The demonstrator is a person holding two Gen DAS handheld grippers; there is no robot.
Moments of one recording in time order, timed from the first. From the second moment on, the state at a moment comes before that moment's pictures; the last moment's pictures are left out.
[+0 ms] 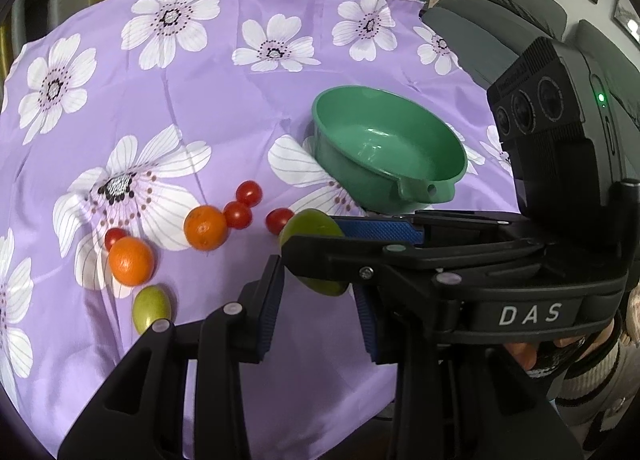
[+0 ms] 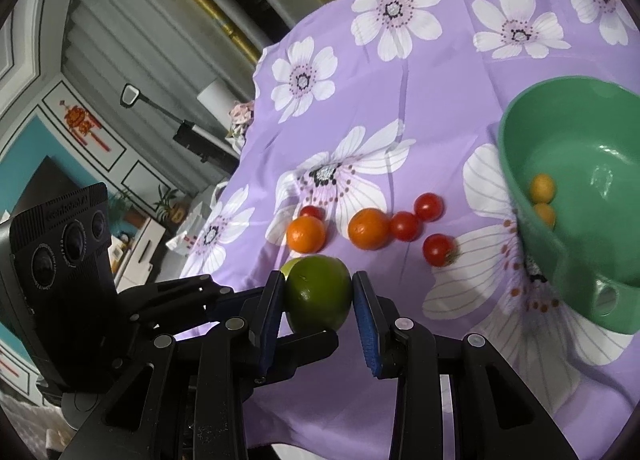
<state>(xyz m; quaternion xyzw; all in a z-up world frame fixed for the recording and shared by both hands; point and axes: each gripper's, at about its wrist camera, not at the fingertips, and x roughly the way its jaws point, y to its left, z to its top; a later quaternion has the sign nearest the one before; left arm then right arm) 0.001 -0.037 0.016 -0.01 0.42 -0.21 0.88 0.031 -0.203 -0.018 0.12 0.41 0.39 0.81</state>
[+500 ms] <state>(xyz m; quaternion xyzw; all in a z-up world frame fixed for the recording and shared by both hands) 0.021 -0.067 0.025 0.01 0.41 -0.24 0.88 0.040 -0.232 -0.011 0.15 0.39 0.37 0.83</state>
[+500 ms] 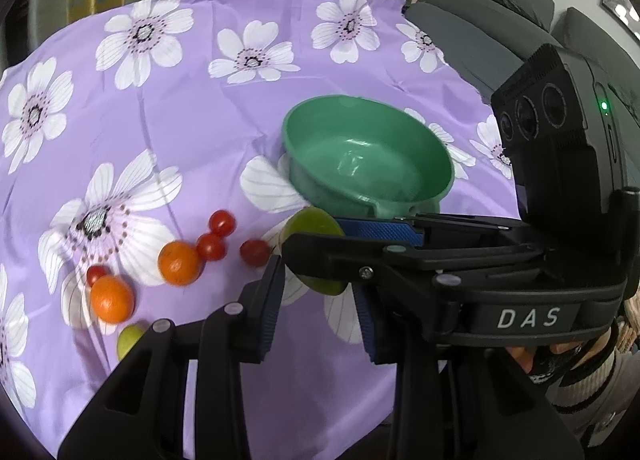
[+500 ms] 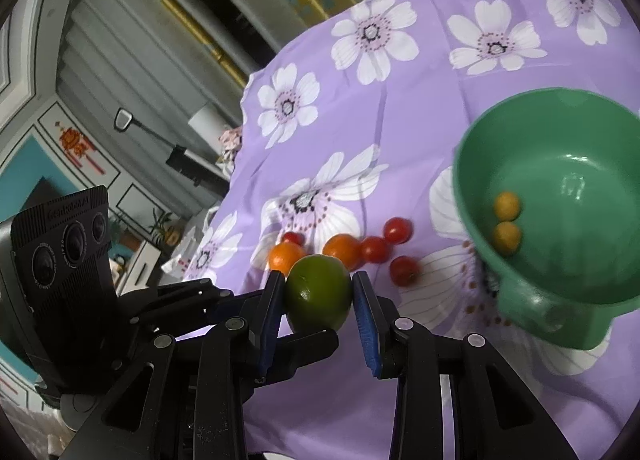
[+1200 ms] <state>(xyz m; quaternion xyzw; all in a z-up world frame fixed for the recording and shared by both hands) 0.062 -0.119 0.035 0.03 0.41 -0.30 0.86 0.059 -0.286 -0.003 0.18 0.35 0.31 0.86</state>
